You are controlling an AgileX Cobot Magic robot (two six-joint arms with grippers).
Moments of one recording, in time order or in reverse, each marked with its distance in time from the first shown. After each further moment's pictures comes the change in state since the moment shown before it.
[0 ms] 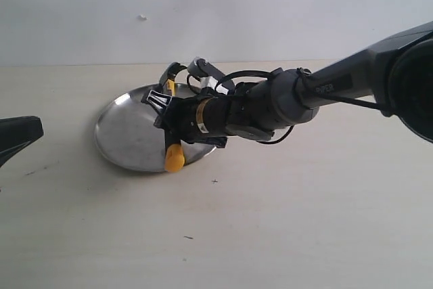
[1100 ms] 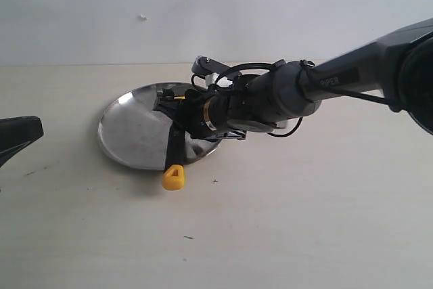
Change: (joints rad) left arm 0.000 0.000 0.000 0.000 0.000 0.000; right arm 0.000 -0.023 -0.010 -0.100 0.222 -0.048
